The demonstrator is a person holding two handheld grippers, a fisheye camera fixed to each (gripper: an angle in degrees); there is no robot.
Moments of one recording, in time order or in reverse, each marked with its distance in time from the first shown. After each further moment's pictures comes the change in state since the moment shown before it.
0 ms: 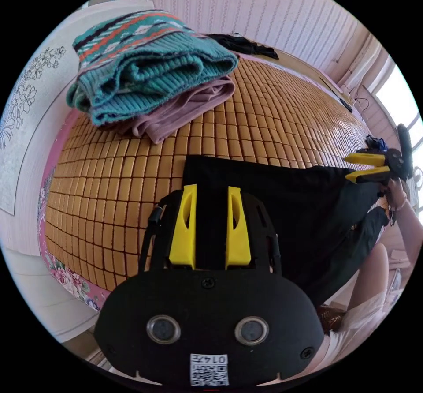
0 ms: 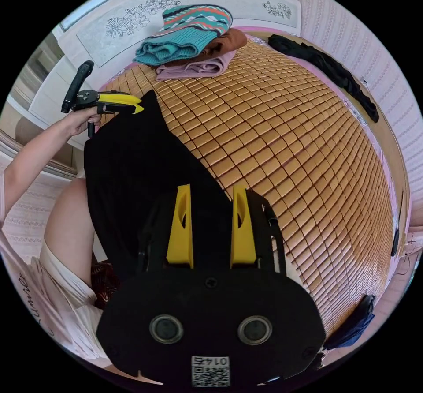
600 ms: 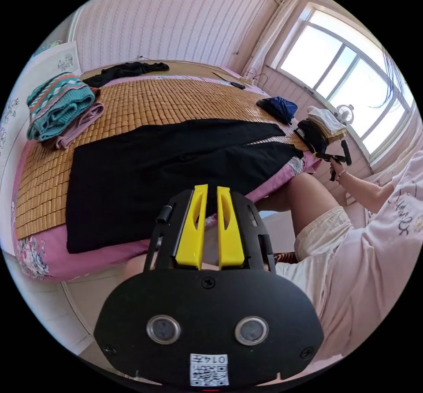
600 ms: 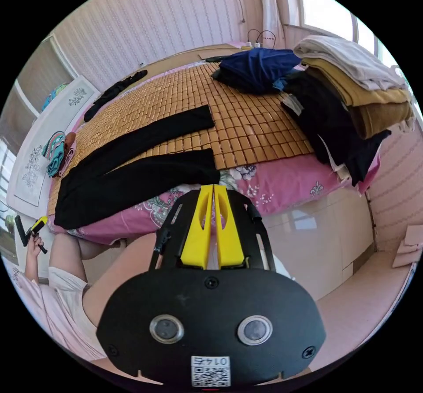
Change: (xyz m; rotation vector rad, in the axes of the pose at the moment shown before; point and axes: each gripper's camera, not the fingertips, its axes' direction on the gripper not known) left arm 0.212 0.185 -0.085 0.120 0.360 0.343; right arm 0.047 0.613 -0.161 0.286 0.250 1.080
